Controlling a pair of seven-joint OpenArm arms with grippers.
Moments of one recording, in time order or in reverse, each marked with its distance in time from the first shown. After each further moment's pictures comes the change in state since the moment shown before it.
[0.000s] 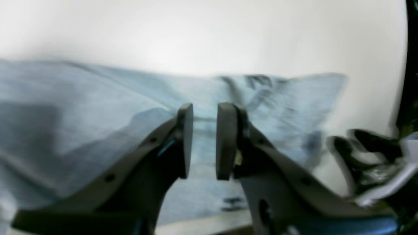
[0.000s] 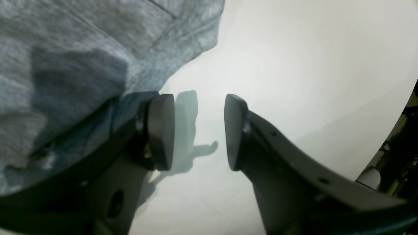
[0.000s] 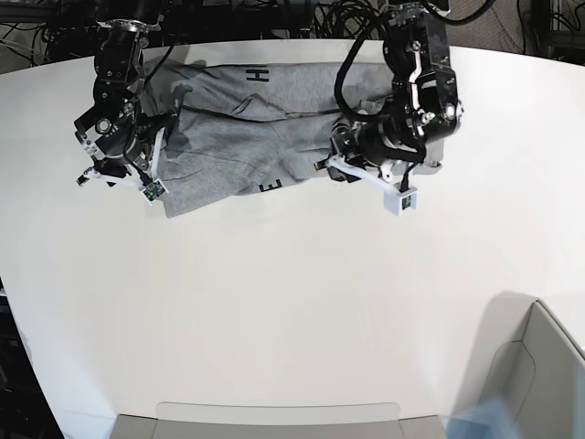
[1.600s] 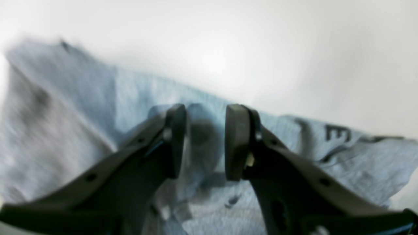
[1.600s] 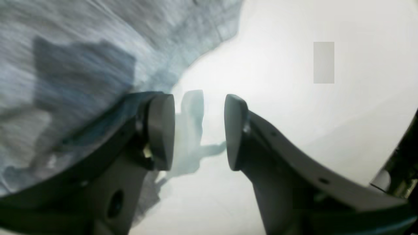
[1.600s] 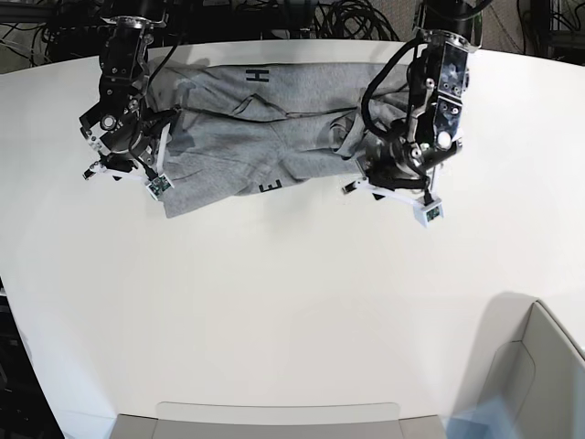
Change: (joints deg) left arm -6.7 -14.5 11.1 -6.5 5.9 21.5 -3.1; right arm -1.0 -1.4 0.1 -0.6 0.3 0.0 0.1
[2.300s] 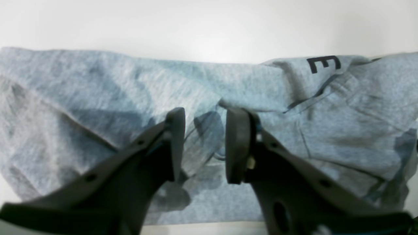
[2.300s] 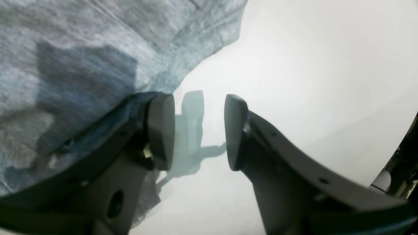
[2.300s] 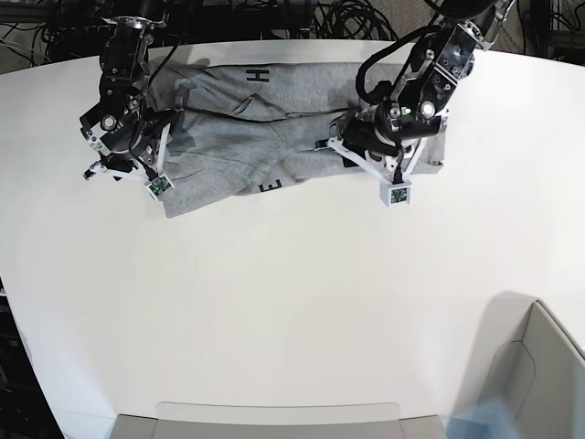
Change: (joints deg) left arm 1.0 -9.2 16.5 7.0 -0.6 0.8 2.7; right arm 0.2 0.0 0.0 -0.1 -0.3 0.0 0.0
